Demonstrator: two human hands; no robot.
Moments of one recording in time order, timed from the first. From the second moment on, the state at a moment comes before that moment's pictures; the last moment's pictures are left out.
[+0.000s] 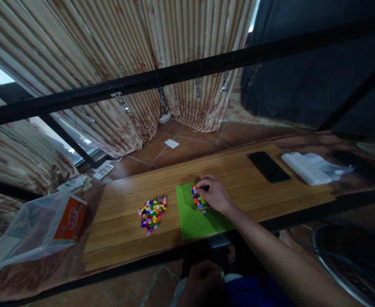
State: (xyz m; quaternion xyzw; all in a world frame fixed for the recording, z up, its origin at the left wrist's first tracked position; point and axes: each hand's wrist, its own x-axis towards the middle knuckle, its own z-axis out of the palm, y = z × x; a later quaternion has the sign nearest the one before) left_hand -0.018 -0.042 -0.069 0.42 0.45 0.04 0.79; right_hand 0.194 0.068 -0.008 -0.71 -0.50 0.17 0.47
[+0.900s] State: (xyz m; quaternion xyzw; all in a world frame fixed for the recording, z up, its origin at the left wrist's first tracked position) left_hand -0.022 -0.043 -0.052 0.42 0.46 0.10 0.78; right_hand 0.197 0.069 -0.018 -0.66 -0.50 0.20 0.53
